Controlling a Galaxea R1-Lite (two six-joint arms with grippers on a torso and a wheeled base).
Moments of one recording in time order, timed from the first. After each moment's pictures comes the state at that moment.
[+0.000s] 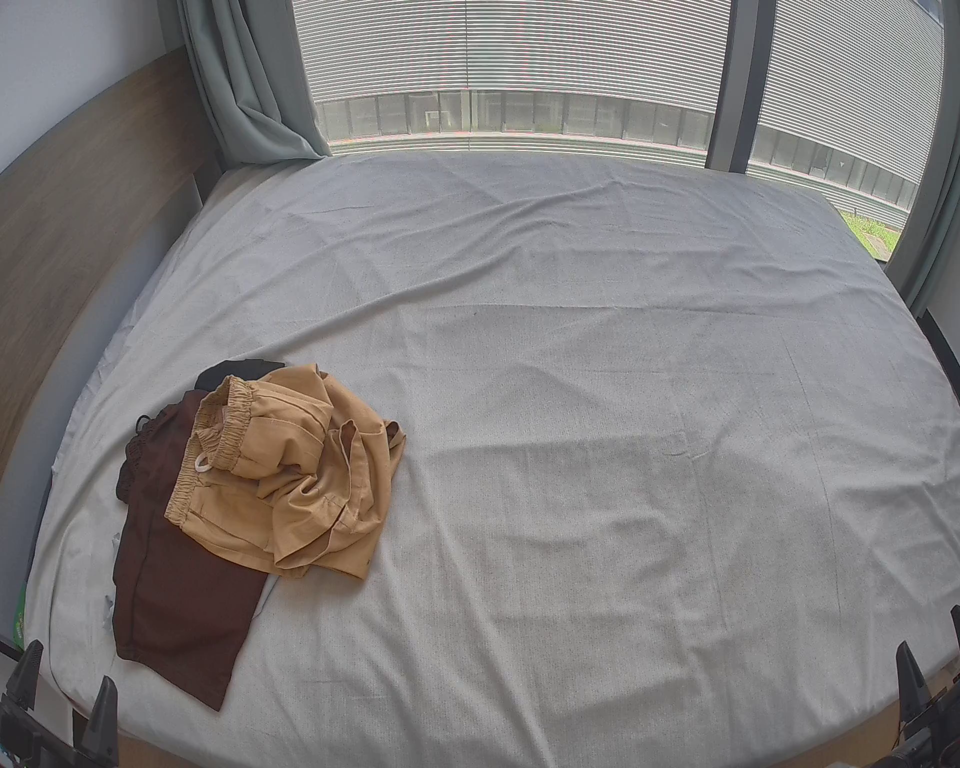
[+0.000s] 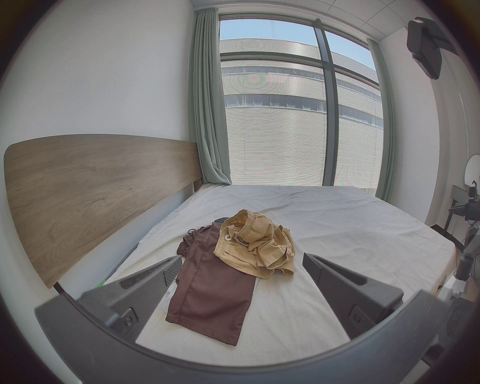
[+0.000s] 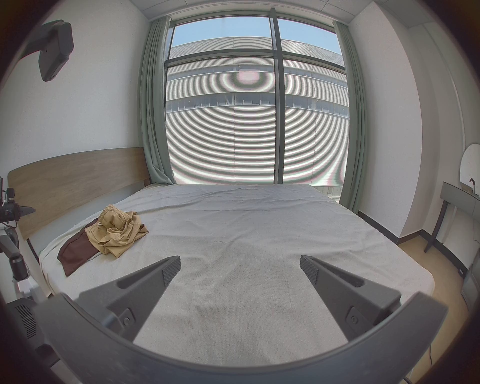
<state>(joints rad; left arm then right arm) 0.00 0.02 -0.02 0.00 0.02 -0.01 0.00 0.02 -0.02 0.00 0.00 -0.01</state>
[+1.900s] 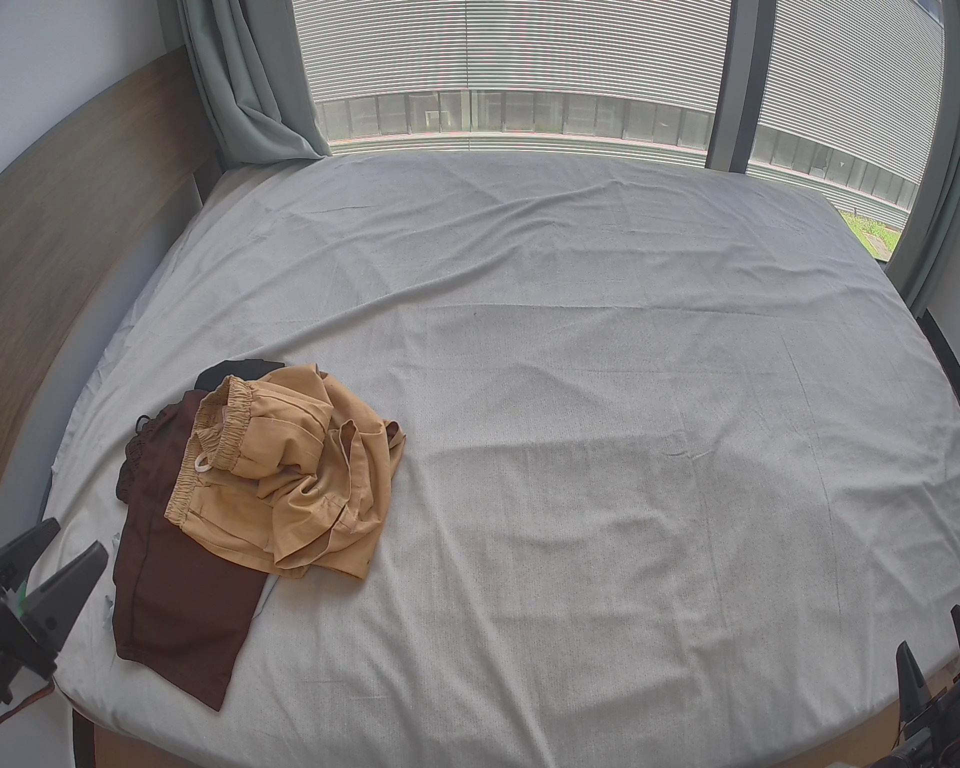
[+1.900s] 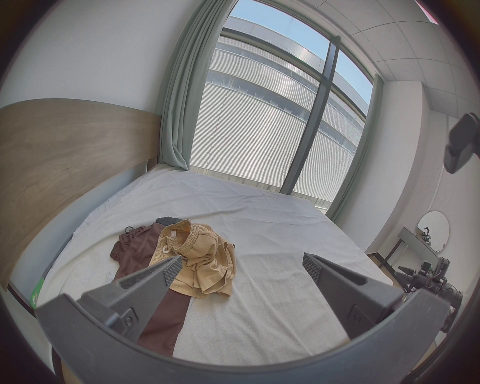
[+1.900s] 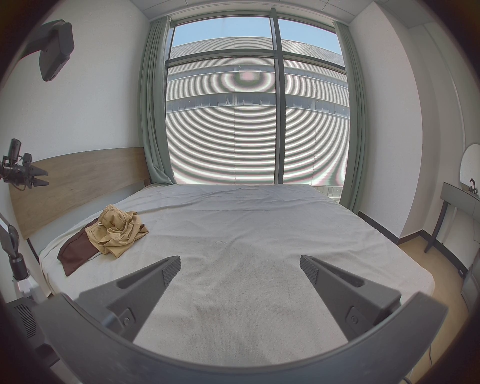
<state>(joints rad) -0.15 0.60 -0.35 -0.18 -0.15 -0.23 0.00 0.02 -0.02 0.00 0.00 -0.01</state>
